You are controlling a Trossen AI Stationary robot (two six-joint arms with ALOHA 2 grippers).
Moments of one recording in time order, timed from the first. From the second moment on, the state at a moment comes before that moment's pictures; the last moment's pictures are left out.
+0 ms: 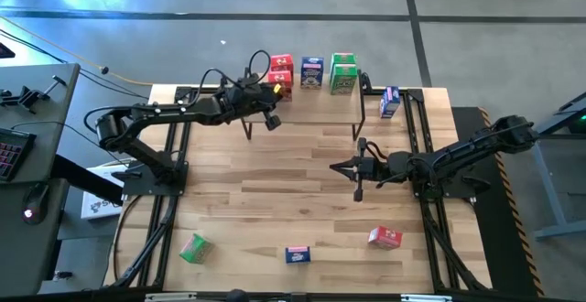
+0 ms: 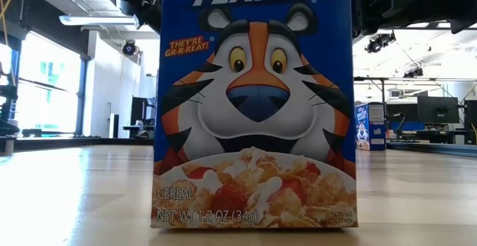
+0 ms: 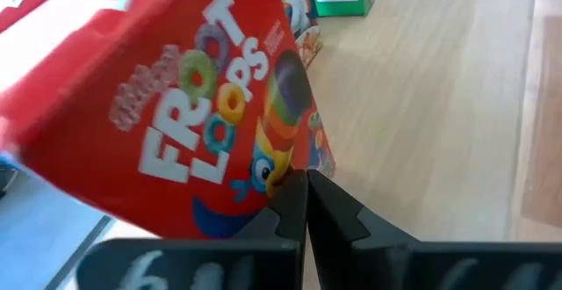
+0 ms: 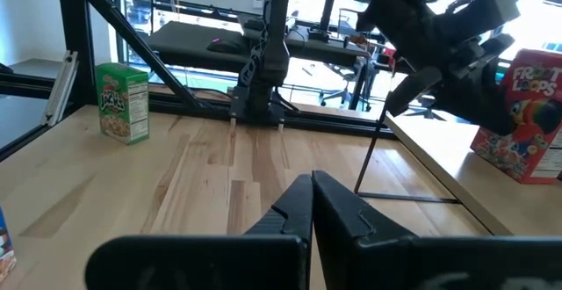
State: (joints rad) left arm 0.45 1.49 0.96 0.06 -0.20 0.27; right arm 0.22 1.14 0.35 0.74 0.32 -0.16
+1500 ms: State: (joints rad) left arm 0.42 1.42 0.96 0.00 -0.18 0.19; right arm 0.22 1.14 0.35 0.74 0.32 -0.16
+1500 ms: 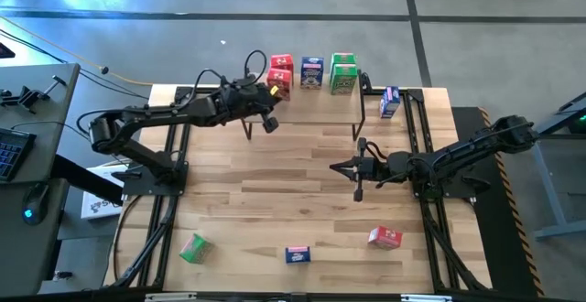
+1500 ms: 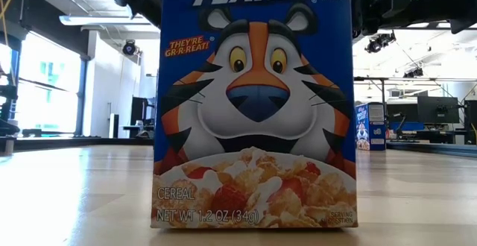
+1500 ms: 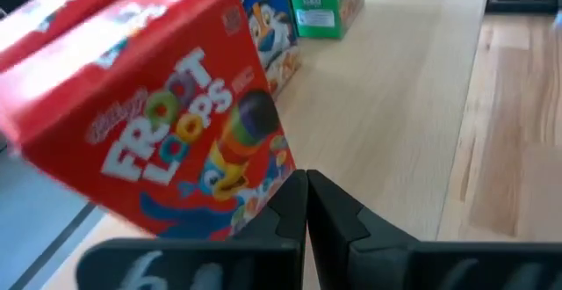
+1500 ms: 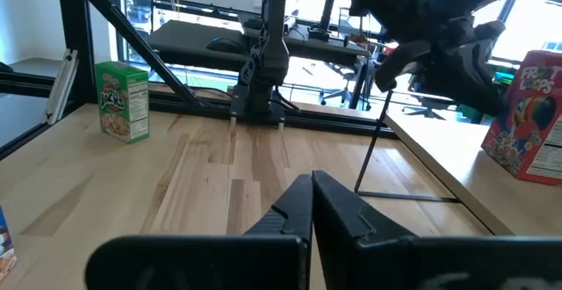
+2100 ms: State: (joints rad) left arm 0.43 1.51 0.96 0.19 -0.21 0.16; right arm 0.22 1.14 0.35 0.74 0.32 -0.16
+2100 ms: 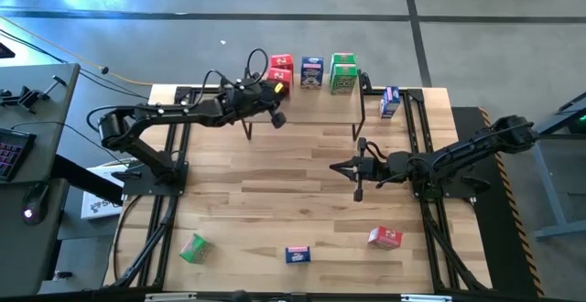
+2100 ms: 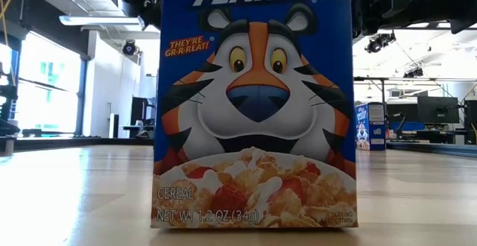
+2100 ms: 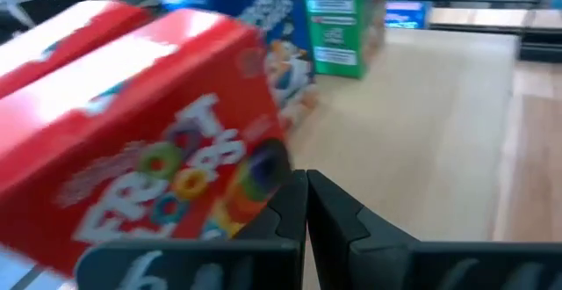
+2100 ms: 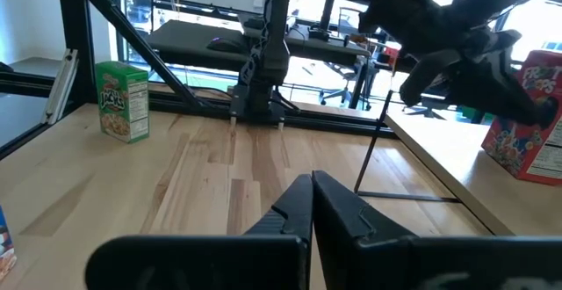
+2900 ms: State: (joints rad) left arm 0.47 1.51 0.96 0.27 -0.16 0.08; right arm 0.22 1.14 0.35 0.70 0.35 -0.17
